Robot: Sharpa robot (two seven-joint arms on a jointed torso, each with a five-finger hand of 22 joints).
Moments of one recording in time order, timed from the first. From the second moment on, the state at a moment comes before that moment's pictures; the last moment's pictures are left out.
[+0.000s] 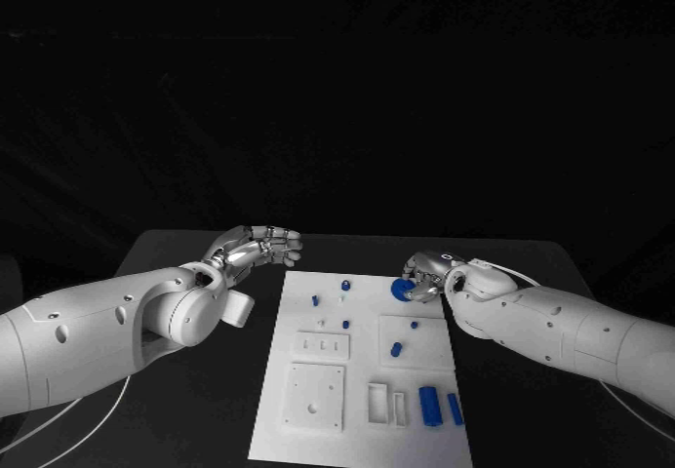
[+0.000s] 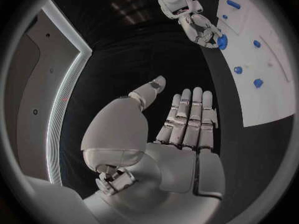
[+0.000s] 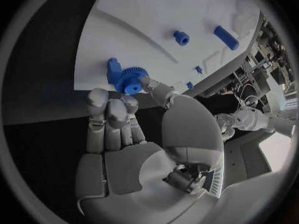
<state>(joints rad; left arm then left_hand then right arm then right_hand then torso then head) 1.35 -0.79 -0.18 1.40 -0.07 -0.24 0.34 1.13 -0.10 0.54 -0.23 0.08 0.69 0.17 0.33 0.50 1.00 0.14 0.08 0.08 0.79 0.16 0.35 0.53 0.04 0.56 0.06 0.55 1.12 1.20 -0.53 -0.11 0.93 -1.49 -0.29 -0.14 1.05 -0.23 0.69 -0.15 0.17 0.84 0.14 0.27 0.43 1.14 0.04 1.06 1.25 1.29 -0.07 1.29 0.96 0.20 1.27 -0.07 1.01 1.31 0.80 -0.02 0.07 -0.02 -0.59</state>
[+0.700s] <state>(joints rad) 1.35 -0.80 -0.18 1.40 -0.07 -0.24 0.34 1.13 -0.10 0.54 -0.23 0.08 0.69 0.17 0.33 0.50 1.00 0.14 0.08 0.08 0.79 0.16 0.35 0.53 0.04 0.56 0.06 0.55 1.12 1.19 -0.52 -0.12 0.91 -1.53 -0.34 -0.14 1.06 -0.21 0.72 -0.19 0.26 0.85 0.13 0.28 0.43 1.14 0.03 1.06 1.24 1.30 -0.08 1.28 0.97 0.20 1.27 -0.07 1.02 1.31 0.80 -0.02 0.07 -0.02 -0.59</state>
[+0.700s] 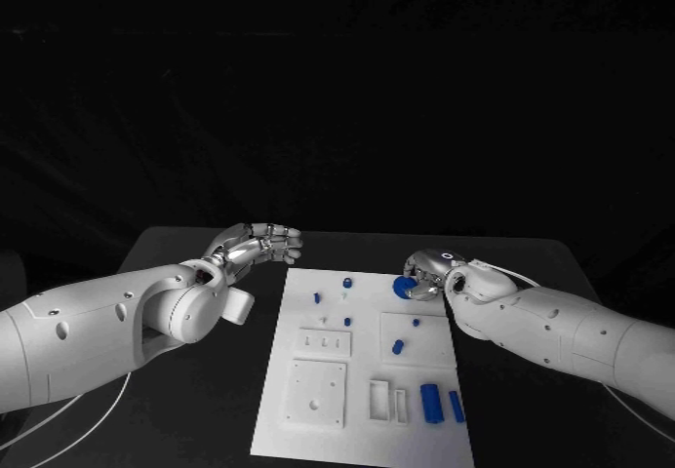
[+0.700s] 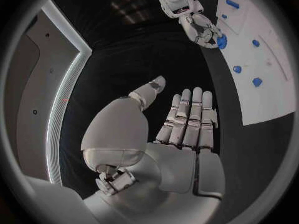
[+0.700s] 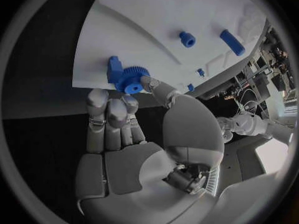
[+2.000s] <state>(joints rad) 1.35 -0.80 -0.18 1.40 -0.07 -0.24 0.34 1.13 -0.10 0.54 -0.23 0.08 0.69 0.17 0.33 0.50 1.00 0.14 0.08 0.08 0.79 0.16 0.35 0.53 0.04 0.56 0.06 0.55 1.12 1.19 -0.50 -0.13 0.98 -1.64 -0.49 -0.21 1.05 -0.22 0.77 -0.18 0.25 0.90 0.09 0.34 0.46 1.16 -0.01 1.07 1.21 1.31 -0.11 1.26 0.99 0.20 1.28 -0.07 1.03 1.31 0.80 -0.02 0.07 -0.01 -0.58</state>
